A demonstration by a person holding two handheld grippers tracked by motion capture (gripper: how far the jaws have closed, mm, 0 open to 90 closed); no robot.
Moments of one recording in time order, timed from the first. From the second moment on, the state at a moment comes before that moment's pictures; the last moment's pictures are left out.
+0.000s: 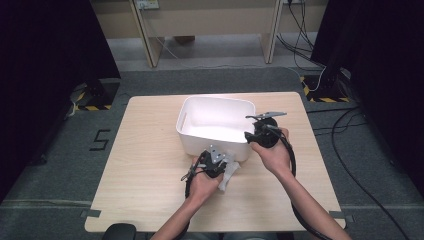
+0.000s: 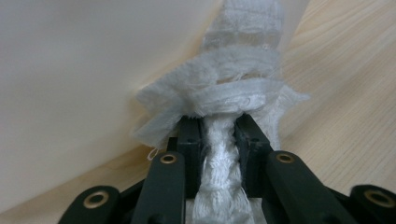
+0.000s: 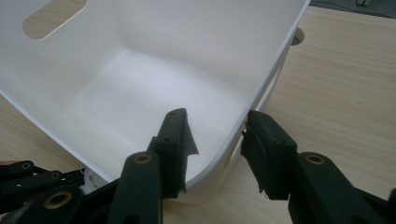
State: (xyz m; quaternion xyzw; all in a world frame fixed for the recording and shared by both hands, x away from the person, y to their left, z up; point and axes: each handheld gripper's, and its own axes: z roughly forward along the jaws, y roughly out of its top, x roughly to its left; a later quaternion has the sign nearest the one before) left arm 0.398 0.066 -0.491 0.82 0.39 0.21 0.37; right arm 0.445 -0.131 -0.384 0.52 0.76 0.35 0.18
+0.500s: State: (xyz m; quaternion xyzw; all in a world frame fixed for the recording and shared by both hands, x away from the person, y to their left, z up) left arm 0.400 0.064 -0.493 0.82 0.39 0.20 0.36; right arm 0.445 -0.131 -0.385 0.51 0.76 0.35 0.18
